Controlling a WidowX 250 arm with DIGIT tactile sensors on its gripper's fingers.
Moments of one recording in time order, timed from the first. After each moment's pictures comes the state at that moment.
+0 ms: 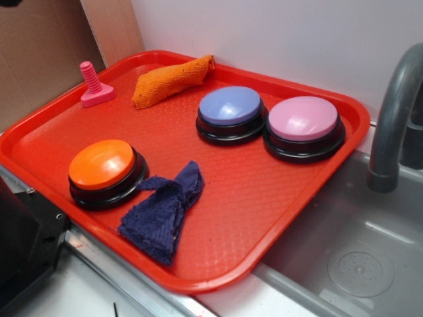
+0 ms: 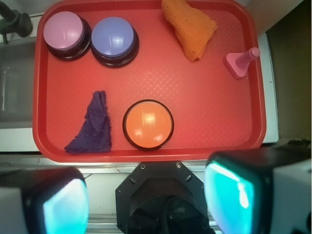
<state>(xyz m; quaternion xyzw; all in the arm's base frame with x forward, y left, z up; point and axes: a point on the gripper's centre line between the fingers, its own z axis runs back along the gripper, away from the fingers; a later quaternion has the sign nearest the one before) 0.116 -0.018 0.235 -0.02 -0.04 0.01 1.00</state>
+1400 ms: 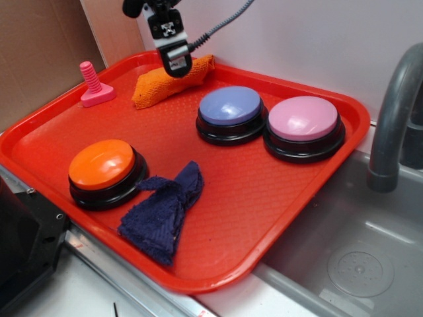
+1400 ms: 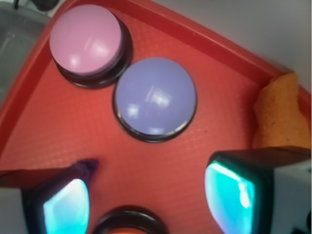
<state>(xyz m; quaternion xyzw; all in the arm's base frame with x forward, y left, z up) 0.251 -0.036 0.127 -0.03 -0.04 -0.26 0.96</state>
